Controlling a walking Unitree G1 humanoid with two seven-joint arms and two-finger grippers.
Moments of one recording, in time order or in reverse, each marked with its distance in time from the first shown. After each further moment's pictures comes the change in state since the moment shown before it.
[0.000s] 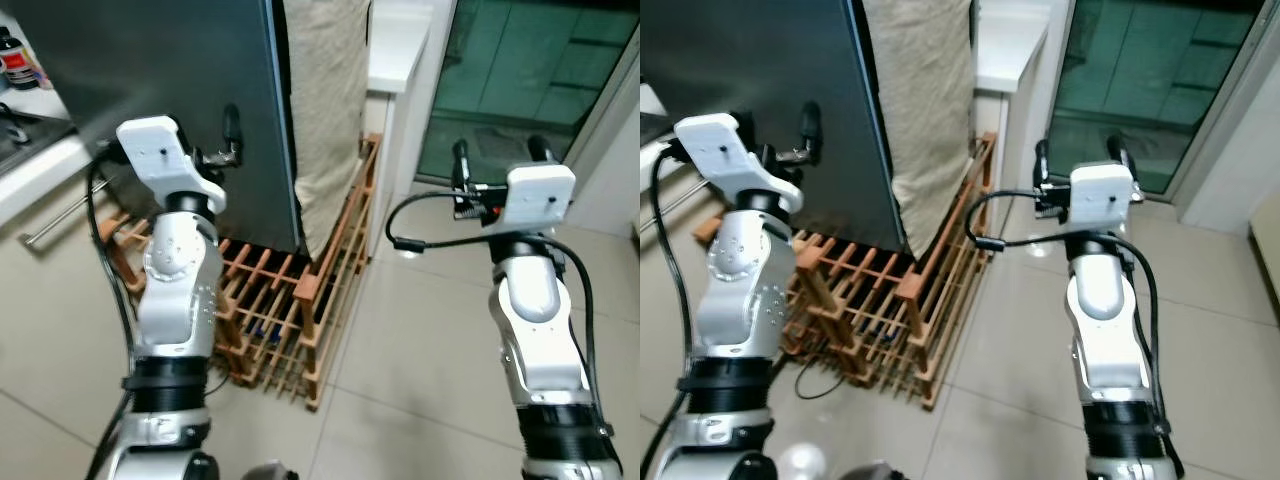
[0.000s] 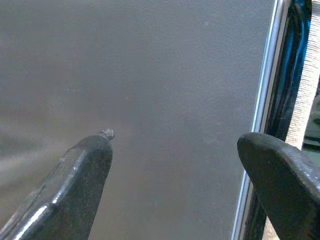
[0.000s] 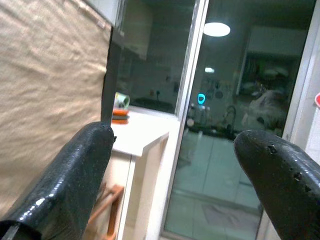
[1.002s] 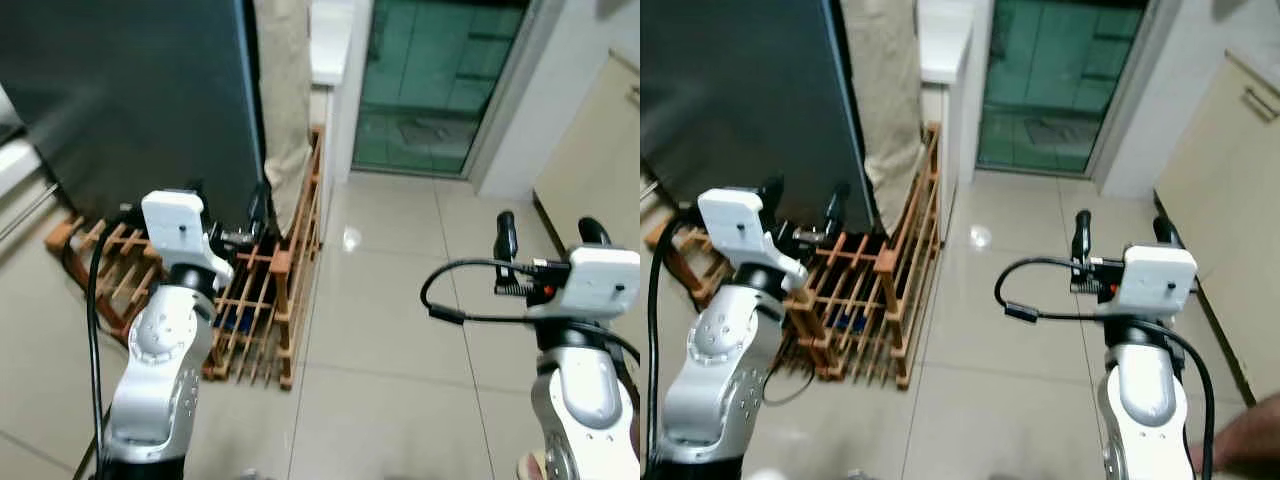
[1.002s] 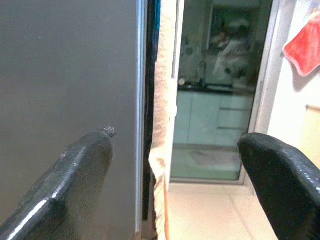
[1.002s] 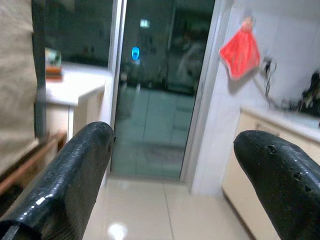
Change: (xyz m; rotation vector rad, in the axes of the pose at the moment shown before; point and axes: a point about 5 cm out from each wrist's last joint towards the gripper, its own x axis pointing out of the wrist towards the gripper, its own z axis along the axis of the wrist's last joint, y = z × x) left arm -0.070 0.003 -0.012 0.102 0.157 -0.164; right arm -0.085 -0.026 0.006 0.043 0.207 -0.102
